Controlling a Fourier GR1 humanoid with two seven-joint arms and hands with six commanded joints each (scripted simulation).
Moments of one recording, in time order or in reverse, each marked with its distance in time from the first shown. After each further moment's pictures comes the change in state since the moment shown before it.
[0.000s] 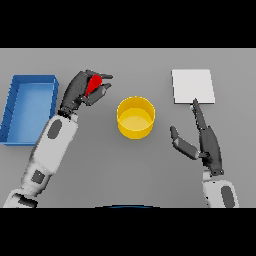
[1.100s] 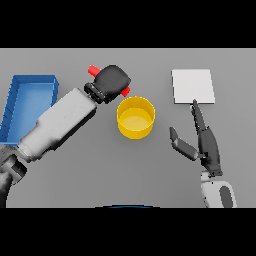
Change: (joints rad) left arm -0.417 0.154 -0.620 0.226 -0.568 -0.280 0.032; right arm 0.006 0.020 -0.002 0.009 -0.013 -0.003 -0.001
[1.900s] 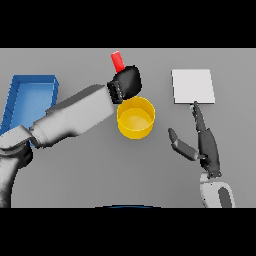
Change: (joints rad) left arm -0.240 -0.039 -0.399 0.126 -0.238 -0.063 -0.098; right arm 0.012 0.010 0.001 0.002 0.023 -0.027 -0.003
